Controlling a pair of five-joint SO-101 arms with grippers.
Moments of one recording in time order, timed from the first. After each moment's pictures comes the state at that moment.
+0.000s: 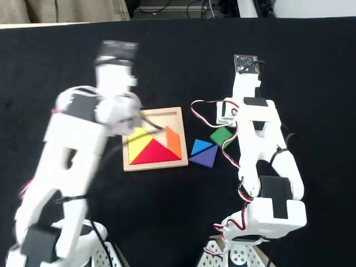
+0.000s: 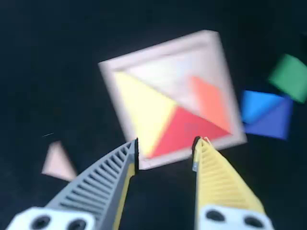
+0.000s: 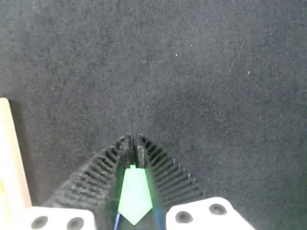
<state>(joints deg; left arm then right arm) 10.2 -19.7 11.4 82.5 5.5 4.0 3.9 27.7 44.1 1.0</state>
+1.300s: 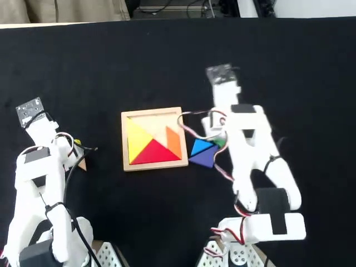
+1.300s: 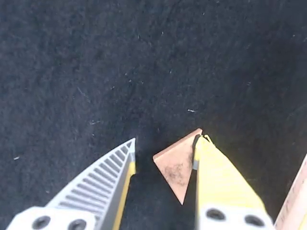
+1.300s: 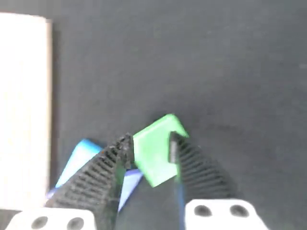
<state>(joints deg) -24.3 -28.4 62.1 40.2 7.7 -3.5 -2.2 34.4 50.2 12.8</state>
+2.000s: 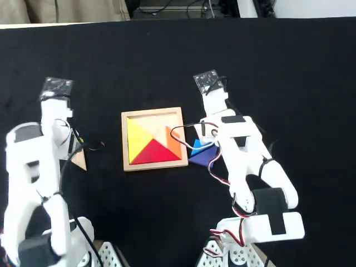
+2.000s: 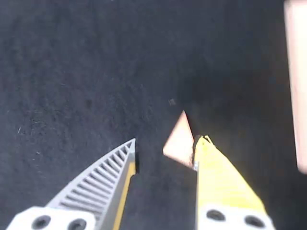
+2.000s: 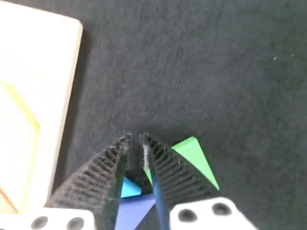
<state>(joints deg) -22.2 -25.1 42.8 60.8 -25.6 -5.5 -2.3 42.7 34.7 14.5</state>
